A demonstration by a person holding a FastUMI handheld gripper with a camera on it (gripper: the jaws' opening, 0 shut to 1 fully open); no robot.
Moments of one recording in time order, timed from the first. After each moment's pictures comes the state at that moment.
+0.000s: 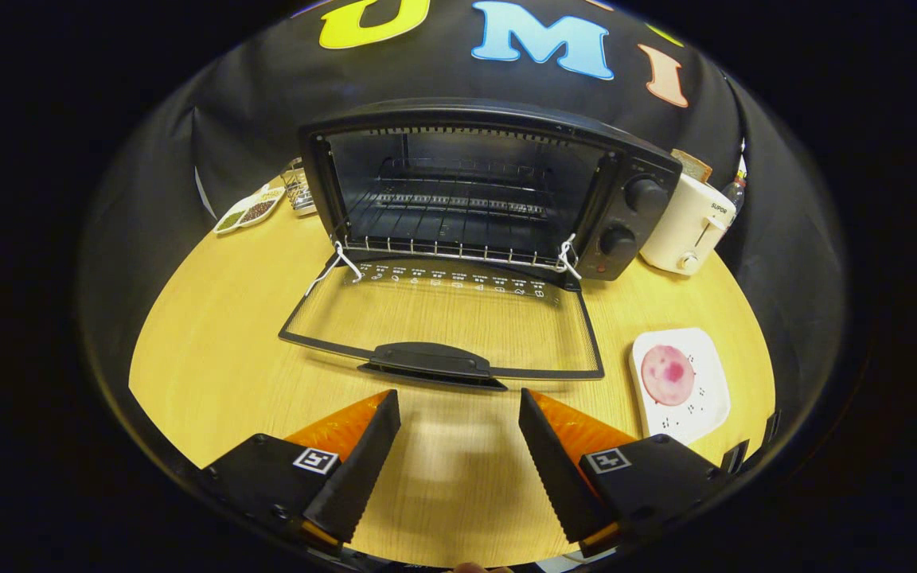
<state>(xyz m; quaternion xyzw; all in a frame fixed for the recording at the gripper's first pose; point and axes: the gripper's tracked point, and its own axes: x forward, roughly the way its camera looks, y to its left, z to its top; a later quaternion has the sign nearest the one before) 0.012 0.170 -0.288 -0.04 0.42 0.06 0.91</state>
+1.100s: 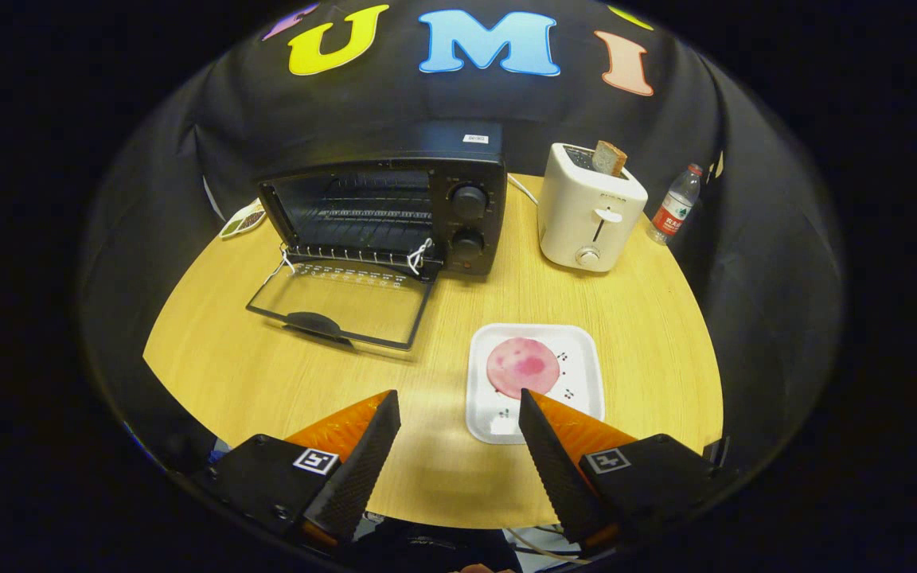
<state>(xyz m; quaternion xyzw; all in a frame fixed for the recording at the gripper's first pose) -0.019 -0.013 -0.237 -0.04 0.43 0.10 0.89</state>
